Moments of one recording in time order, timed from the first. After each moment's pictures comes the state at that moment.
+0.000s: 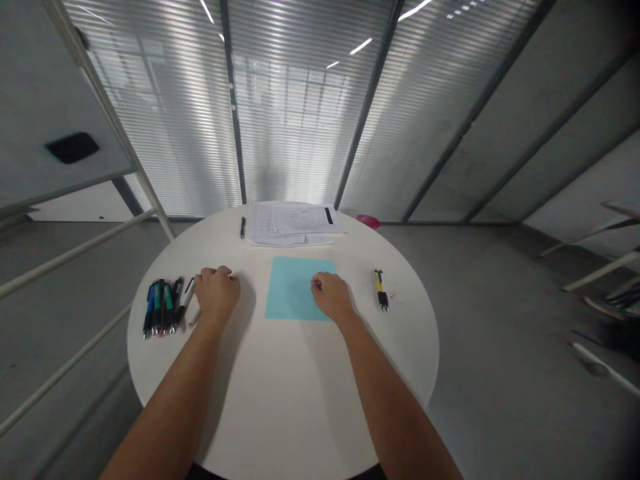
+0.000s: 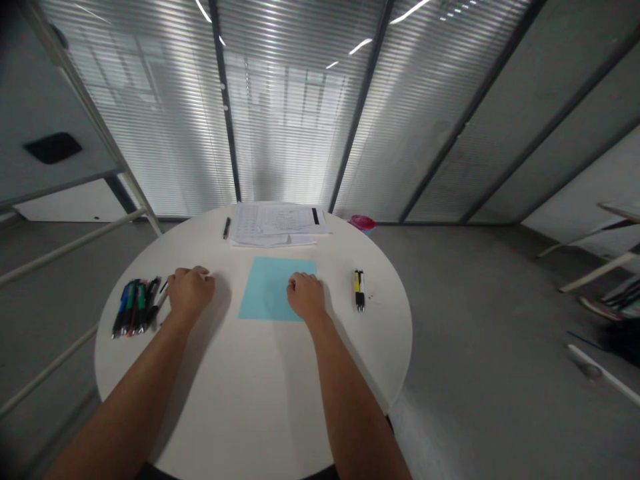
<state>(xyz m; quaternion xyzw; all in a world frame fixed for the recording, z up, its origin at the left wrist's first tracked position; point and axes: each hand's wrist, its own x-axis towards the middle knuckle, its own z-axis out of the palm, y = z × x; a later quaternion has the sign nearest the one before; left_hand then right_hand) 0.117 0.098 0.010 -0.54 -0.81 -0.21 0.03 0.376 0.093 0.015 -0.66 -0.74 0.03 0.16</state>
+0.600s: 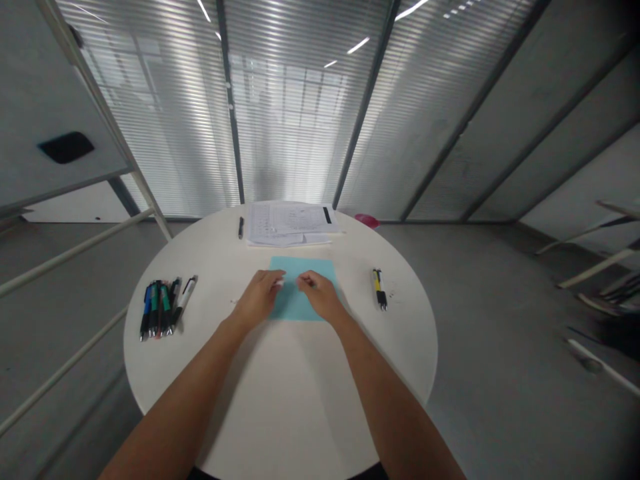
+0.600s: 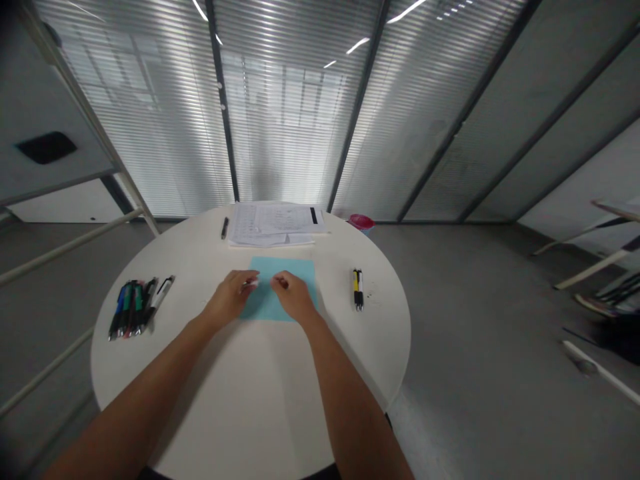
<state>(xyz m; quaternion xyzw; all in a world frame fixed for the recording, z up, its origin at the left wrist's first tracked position) 0.170 0.091 0.004 -0.79 -0.48 -0.35 -0.14 0.360 0.093 0.010 -0.54 -0.72 0.25 0.36</state>
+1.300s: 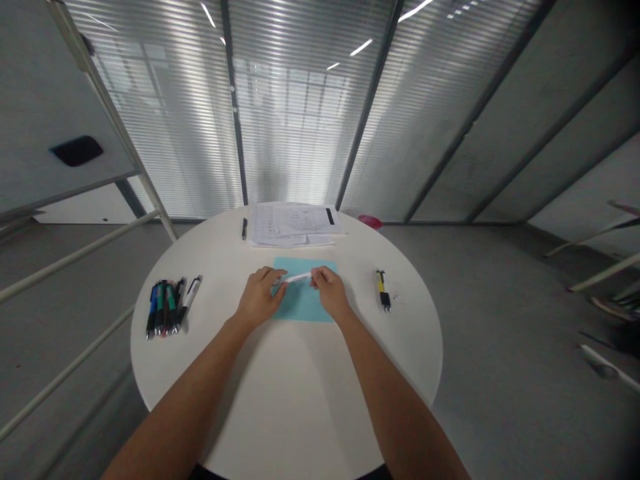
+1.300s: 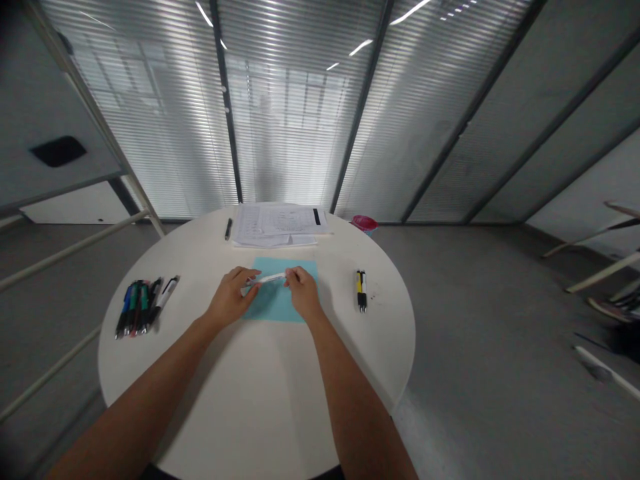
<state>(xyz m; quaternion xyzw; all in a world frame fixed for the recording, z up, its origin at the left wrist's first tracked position) 0.170 0.091 0.003 -0.78 -0.44 -0.44 -0.09 0.368 0.107 0.002 -0.52 -0.63 0.30 0.49</state>
